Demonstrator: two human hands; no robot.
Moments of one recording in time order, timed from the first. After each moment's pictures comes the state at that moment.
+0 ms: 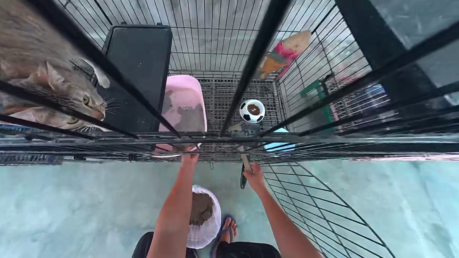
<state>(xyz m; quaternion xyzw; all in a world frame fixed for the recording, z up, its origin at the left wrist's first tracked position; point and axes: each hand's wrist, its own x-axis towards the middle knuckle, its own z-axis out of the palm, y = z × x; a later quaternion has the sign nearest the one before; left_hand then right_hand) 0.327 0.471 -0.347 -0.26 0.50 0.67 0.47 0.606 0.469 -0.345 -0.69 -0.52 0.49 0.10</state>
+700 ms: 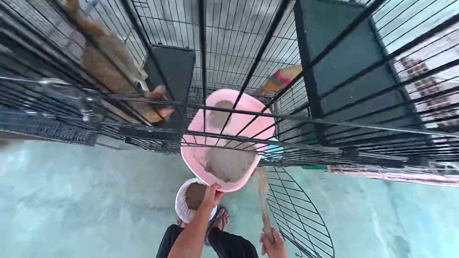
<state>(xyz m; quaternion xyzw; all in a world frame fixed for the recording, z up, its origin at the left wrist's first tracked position) 0.444 0.322 -0.248 -0.23 0.53 0.52 0.63 0.695 0.264 -0.147 -0.72 -0.41 0.55 0.10</state>
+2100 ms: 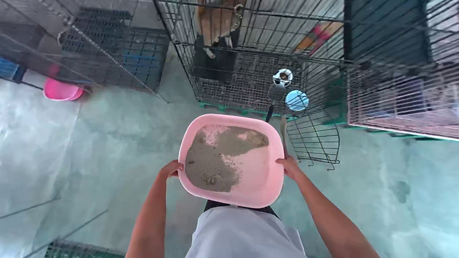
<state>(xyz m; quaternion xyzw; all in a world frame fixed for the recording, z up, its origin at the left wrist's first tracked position) 0.185 -0.080 -0.057 0.04 0.74 0.15 0.66 0.633 0.159 -0.054 -0.75 -0.37 0.55 -0.01</state>
